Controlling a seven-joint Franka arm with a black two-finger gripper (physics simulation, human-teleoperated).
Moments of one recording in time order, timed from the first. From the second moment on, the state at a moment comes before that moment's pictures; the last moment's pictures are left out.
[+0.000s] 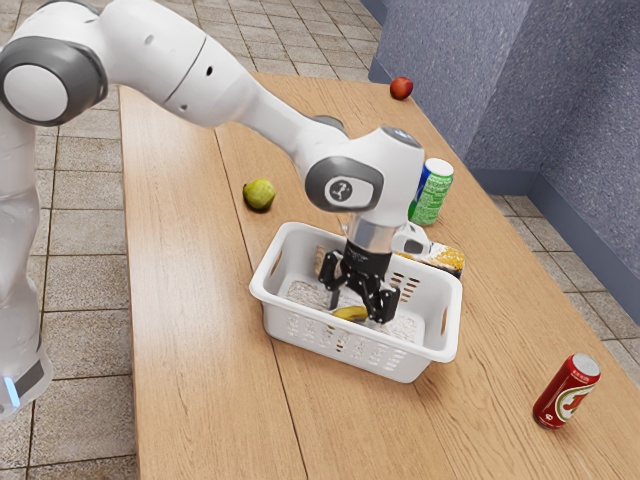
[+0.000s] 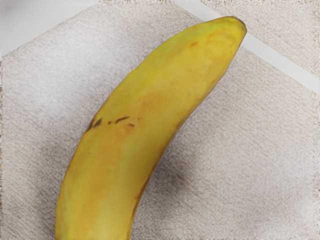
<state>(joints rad) -0.13 0.08 -0.07 -1.98 -0.20 2.04 -0.63</state>
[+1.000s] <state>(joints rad) -0.11 0.10 -0.06 -1.99 -0.19 2.05 -0.64</state>
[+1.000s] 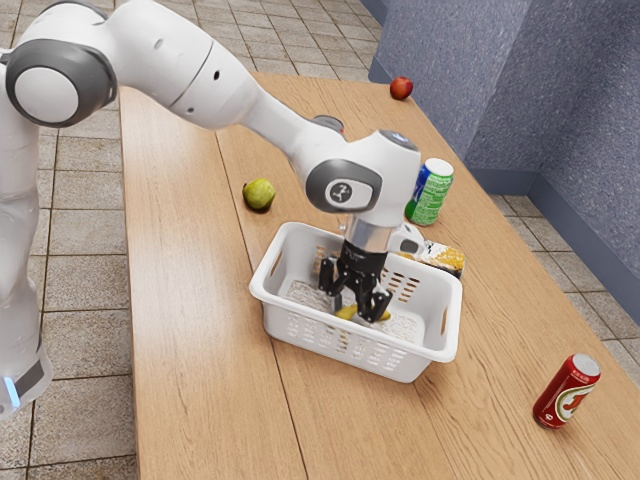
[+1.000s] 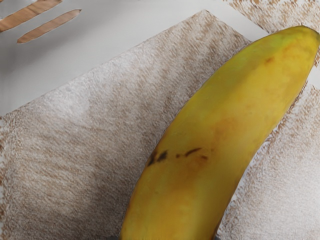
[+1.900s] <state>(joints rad) -0.13 -0.20 -0.06 -1.94 0.01 2.02 -0.75</state>
